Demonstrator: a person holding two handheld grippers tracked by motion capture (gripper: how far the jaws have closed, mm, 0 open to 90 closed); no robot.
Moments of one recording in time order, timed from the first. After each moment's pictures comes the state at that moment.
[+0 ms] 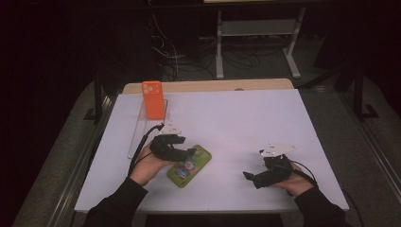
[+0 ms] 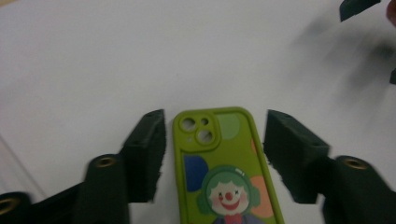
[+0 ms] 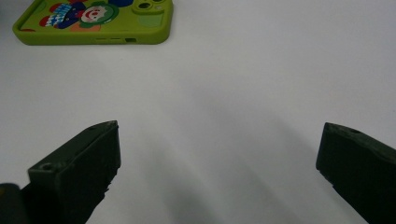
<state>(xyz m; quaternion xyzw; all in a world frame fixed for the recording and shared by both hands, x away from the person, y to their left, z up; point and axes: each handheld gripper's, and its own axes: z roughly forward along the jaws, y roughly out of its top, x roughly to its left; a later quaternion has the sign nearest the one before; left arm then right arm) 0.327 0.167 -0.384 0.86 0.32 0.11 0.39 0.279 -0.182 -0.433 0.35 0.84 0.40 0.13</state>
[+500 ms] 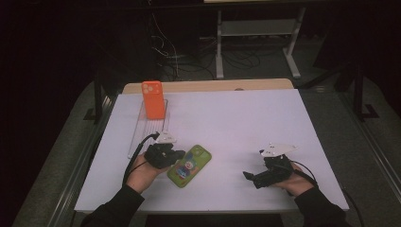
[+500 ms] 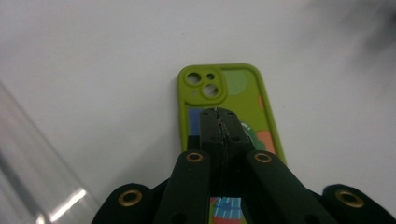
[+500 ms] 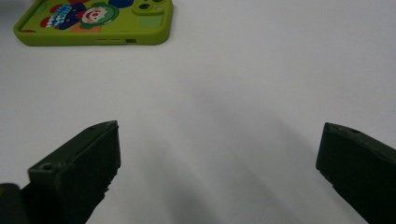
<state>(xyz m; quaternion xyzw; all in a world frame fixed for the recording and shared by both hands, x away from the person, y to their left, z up) 0.311 0.182 -0.398 0.86 0.34 0.11 0.36 0.279 -0.183 -0.433 0.35 0.84 0.40 0.13</state>
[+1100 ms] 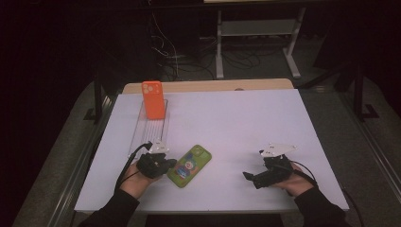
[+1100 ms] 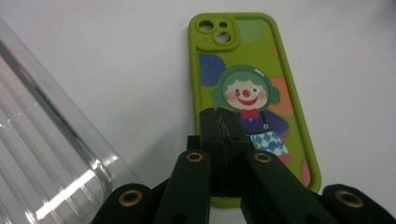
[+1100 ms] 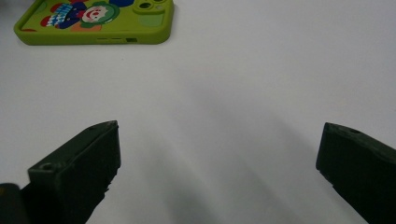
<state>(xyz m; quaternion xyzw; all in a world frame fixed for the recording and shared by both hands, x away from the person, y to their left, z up) 0.293 0.204 -0.414 0.87 0.35 0.12 0.33 0.279 -0.183 -0.434 0.34 0.84 0.40 0.13</state>
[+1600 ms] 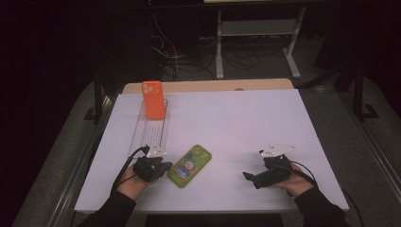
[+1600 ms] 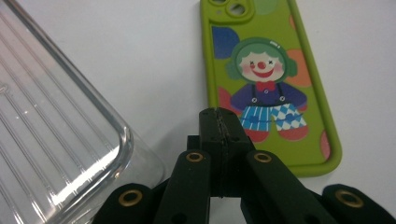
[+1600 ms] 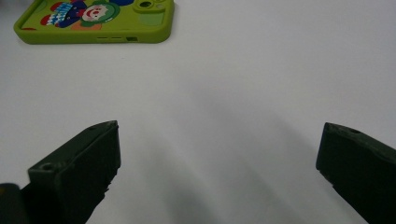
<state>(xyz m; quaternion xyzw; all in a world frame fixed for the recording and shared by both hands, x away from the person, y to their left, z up) 0.287 0.212 -0.420 0.87 0.35 0.13 0.31 0.280 -0.182 -0.434 0.34 0.84 0.40 0.13</state>
